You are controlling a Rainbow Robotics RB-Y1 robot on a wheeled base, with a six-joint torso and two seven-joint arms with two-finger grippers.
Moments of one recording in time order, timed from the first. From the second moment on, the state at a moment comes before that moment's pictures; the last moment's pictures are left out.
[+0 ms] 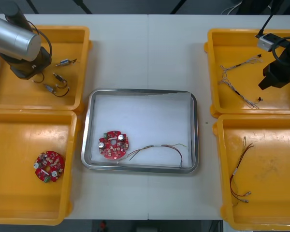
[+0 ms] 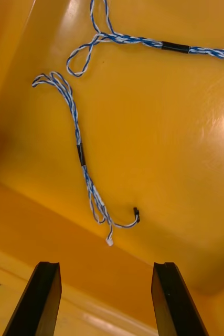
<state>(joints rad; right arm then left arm) -0.86 -0.92 0.27 -1.31 -1.00 1.61 1.87 -1.08 0.72 -0.64 -0.73 0.68 1.00 -0.49</state>
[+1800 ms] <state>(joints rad) -0.85 -0.76 0.45 -1.12 -0.86 1.28 1.94 -1.06 0.93 -0.52 -1.63 1.10 1.66 -0.47</state>
